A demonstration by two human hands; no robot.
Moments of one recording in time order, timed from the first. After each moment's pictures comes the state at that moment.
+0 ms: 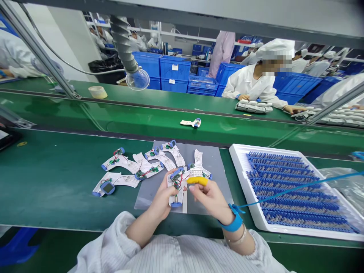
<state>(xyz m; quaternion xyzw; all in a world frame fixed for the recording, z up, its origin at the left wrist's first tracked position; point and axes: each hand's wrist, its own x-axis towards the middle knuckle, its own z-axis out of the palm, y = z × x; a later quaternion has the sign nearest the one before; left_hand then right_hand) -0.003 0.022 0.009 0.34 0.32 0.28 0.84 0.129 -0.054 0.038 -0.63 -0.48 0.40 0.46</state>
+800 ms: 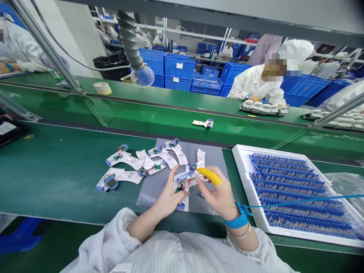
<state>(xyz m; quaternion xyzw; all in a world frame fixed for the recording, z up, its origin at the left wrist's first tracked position) -0.009 0.023 0.012 0.55 0.33 0.23 0.73 0.137 -0.049 0.043 -0.66 -0.62 0.05 0.43</state>
